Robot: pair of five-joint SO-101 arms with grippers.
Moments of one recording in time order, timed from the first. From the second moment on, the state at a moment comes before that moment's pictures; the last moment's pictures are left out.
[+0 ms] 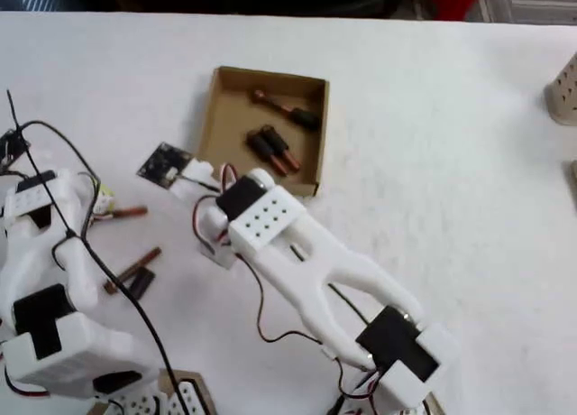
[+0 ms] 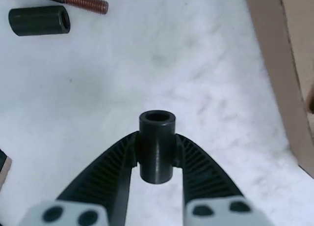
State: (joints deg) left arm -31.9 4.4 32.7 47.9 29.1; right arm -48.5 2.0 10.5 71.5 17.0
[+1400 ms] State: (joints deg) left arm -29.8 12.6 25.1 48.2 27.6; right arm -53.6 -16.3 37.5 42.2 17.1
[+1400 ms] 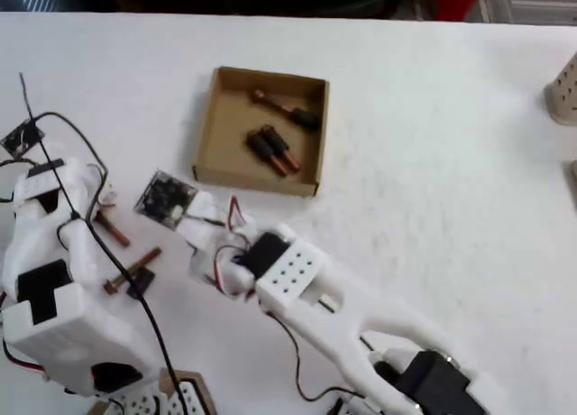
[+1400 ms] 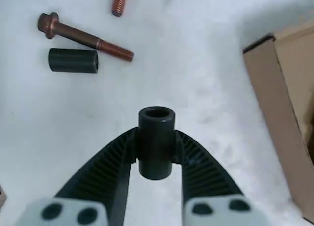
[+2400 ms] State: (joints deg) left arm -25.5 12.7 21.0 47.6 18.5; right arm -54.9 -17.5 63.6 -11.4 17.1
